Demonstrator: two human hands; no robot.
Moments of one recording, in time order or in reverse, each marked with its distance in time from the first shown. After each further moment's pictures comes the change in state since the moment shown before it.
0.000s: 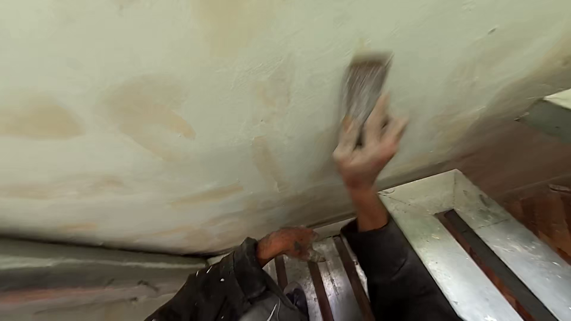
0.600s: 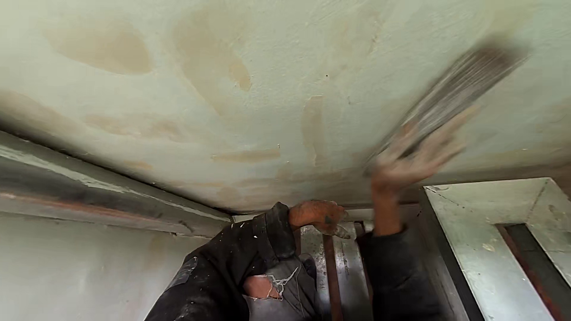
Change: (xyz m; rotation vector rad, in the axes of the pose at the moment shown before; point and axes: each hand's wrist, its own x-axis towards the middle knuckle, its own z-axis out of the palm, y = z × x) left_hand 0.003 0.006 -0.007 0.035 -0.006 -0.016; right_hand -0.076 0.009 0.008 0.072 0.067 0.111
